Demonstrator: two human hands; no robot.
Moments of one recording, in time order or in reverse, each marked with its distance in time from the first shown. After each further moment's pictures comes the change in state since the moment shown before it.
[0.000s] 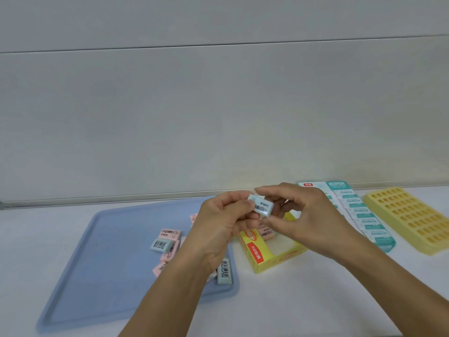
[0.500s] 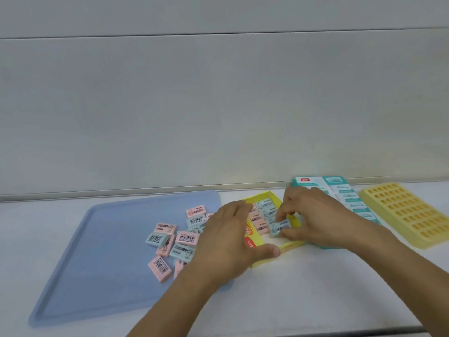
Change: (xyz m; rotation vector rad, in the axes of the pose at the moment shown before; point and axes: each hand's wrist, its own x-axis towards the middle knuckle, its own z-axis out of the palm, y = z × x) left_hand -0.005 -0.032 0.000 1.407 -0.117 0.231; right_hand 0.006 0.018 -0.027 -0.846 -0.392 0.073
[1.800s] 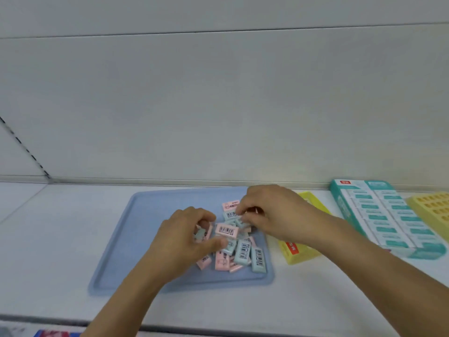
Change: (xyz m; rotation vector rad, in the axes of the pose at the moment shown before) left_hand -0.059 -0.105 -0.051 -0.133 0.132 -0.179; right_hand 0.055 -0.103 0.007 0.184 0.028 -0.298
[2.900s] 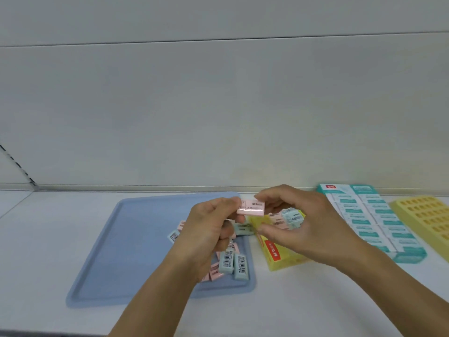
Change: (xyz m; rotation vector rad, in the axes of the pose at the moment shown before) left_hand 0.016 0.082 0.018 -1.140 -0.016 -0.241; right_hand -0.060 0.023 -0.011 0.480 0.472 -0.018
